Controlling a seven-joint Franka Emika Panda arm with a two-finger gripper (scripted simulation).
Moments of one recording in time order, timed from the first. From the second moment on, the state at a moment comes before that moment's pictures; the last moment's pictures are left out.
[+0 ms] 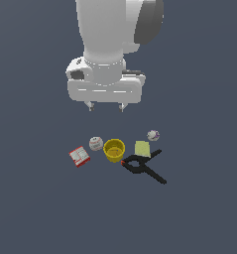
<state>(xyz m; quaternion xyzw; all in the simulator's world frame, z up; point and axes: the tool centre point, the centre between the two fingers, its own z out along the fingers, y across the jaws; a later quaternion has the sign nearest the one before) -0.003 -0.037 0.319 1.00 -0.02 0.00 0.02</state>
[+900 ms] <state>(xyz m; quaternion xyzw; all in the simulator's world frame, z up) 0.009 0.058 0.171 1.00 -0.04 0.00 0.01</state>
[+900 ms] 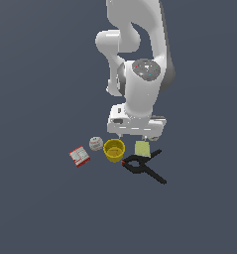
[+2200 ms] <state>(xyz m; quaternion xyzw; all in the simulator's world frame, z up) -0.018 0.123 0.066 1.00 -0.06 0.00 0.00</state>
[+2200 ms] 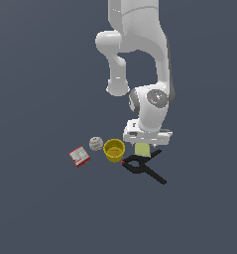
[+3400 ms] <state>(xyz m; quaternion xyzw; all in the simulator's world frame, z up) -0.015 0.130 0.038 1.00 -0.05 0.01 0.00</state>
